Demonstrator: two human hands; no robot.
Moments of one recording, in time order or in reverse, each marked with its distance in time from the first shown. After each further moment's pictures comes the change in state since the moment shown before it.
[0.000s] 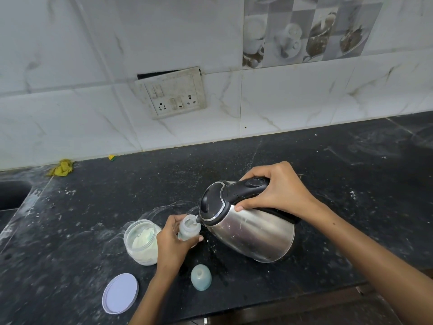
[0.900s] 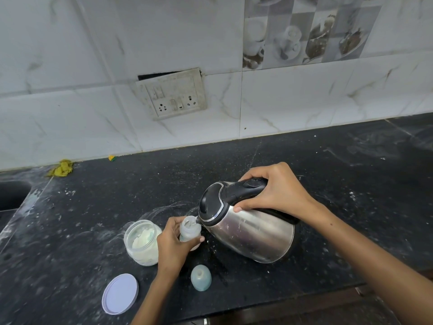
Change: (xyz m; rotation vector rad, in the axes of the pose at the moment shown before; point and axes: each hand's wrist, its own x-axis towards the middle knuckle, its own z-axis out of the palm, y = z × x) left_hand -0.004 0.002 0.000 -0.011 0.018 -0.027; right_hand 0.002 -0.001 0.002 -0.032 -0.005 -0.017
